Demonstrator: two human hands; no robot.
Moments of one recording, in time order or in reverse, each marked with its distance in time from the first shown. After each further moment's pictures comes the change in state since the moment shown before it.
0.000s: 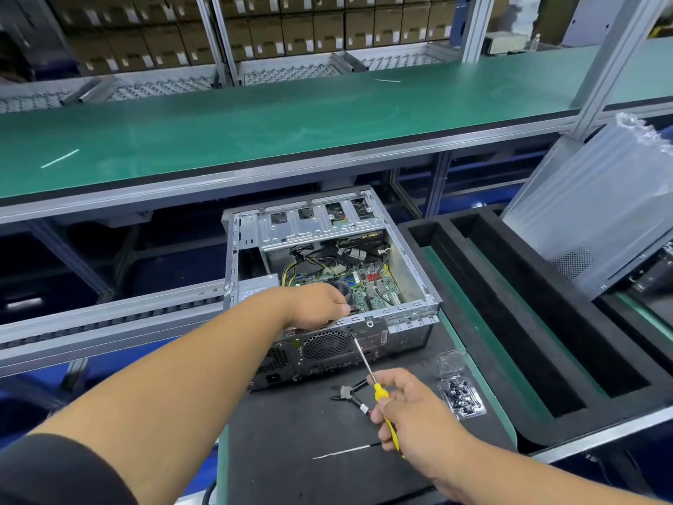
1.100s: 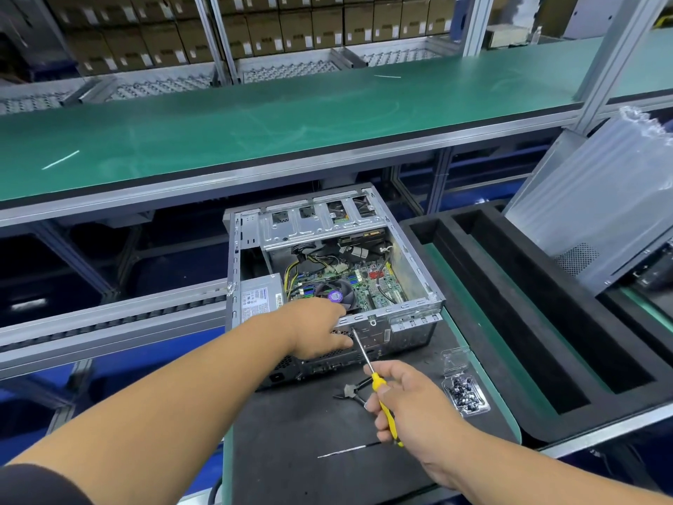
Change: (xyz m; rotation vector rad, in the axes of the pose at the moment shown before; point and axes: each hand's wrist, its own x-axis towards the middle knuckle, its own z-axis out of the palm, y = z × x) left_hand -0.004 -0.020 0.029 0.544 0.139 0.122; right_hand -0.001 -0.013 0.009 0.081 0.002 -0.016
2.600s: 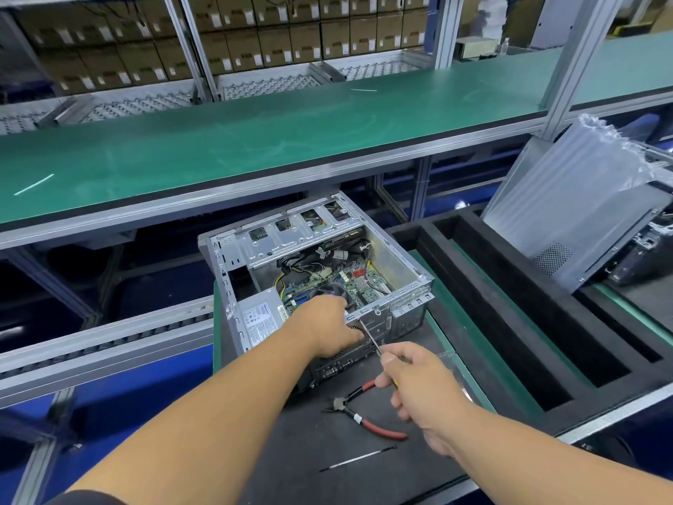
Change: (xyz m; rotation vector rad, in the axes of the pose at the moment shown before) left_hand 0.042 0.033 -0.002 -0.128 0.182 -0.209; right_hand 0.023 -0.020 -0.026 0.036 0.196 -0.103
